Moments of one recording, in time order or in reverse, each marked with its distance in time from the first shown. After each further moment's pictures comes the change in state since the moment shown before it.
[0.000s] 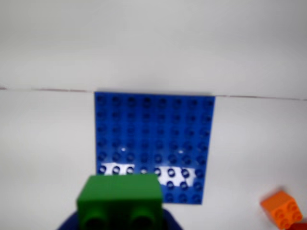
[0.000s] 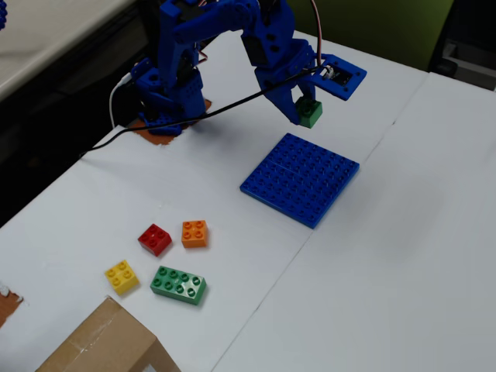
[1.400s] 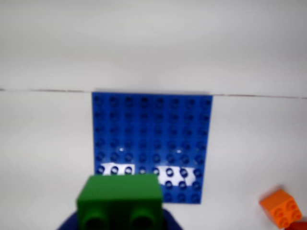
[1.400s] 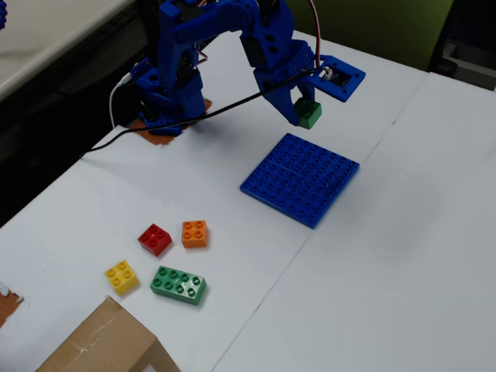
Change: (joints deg) arm 0.4 0.0 0.0 0.0 0.0
